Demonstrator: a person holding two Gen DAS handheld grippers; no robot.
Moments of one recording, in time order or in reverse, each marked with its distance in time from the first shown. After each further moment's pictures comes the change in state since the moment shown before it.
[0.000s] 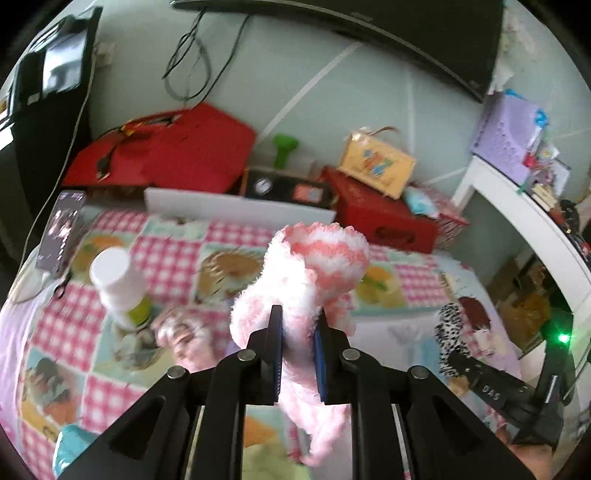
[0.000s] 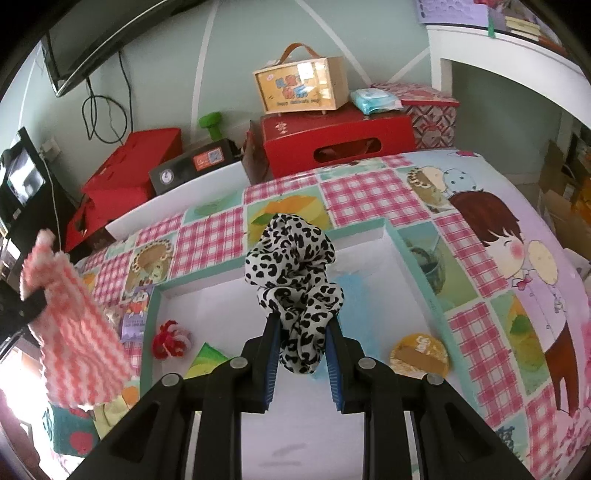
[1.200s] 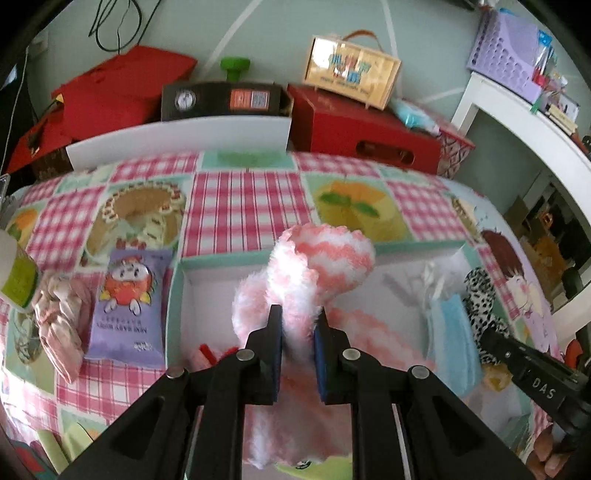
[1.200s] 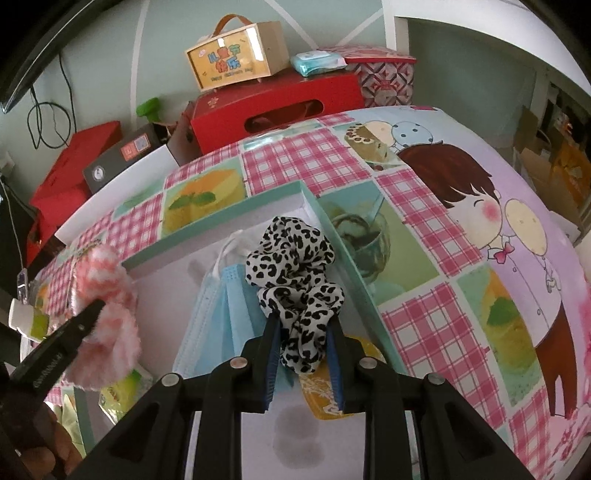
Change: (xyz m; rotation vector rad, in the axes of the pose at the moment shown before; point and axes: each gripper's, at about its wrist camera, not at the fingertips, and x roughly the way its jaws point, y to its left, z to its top) left arm 0.142 -0.066 -0.050 0.093 0.231 0.017; right arm 0.048 -0.063 -0.001 0.082 0.104 -0.109
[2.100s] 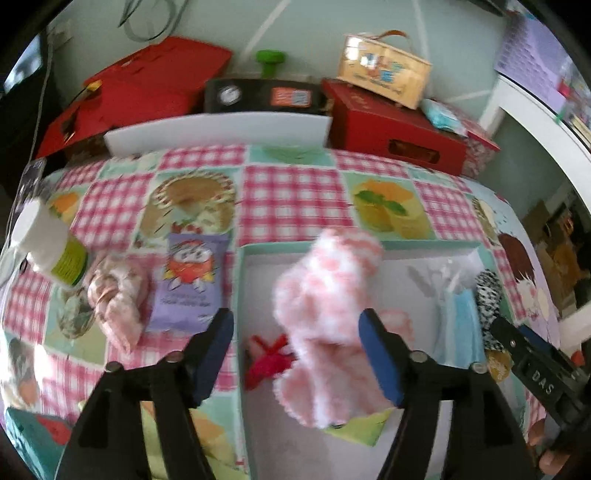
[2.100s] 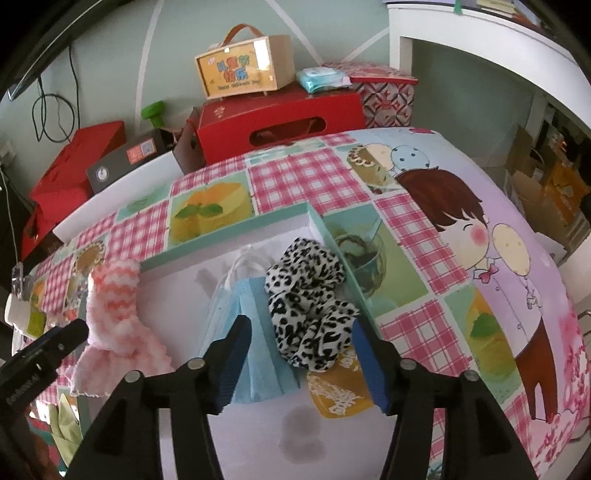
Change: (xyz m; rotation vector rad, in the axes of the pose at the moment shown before) left arm -0.035 0.027 0.005 -0.071 0.071 0.098; right arm -0.017 0.011 0.004 -0.042 -0.036 -0.043
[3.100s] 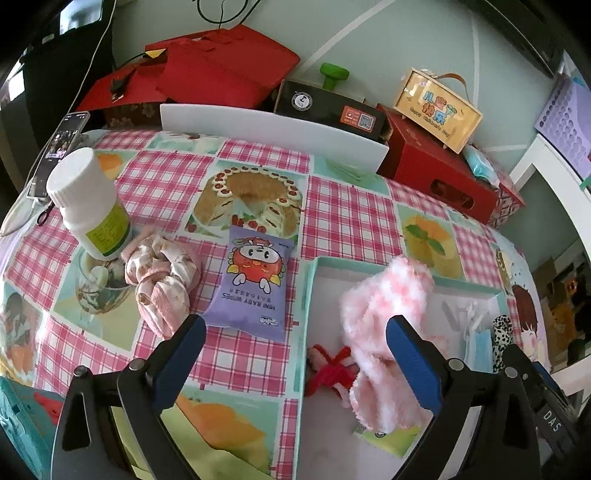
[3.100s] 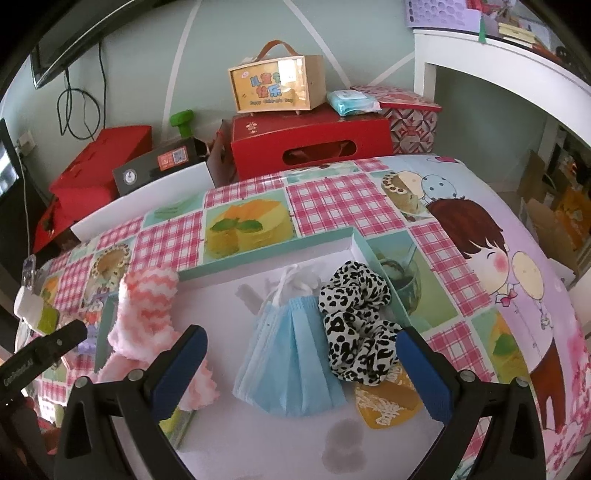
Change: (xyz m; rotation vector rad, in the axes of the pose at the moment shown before) left arm -0.007 0.054 -0.003 -0.180 -0.056 0.001; right arm -0.010 0.032 0.000 -0.044 -0.096 0.044
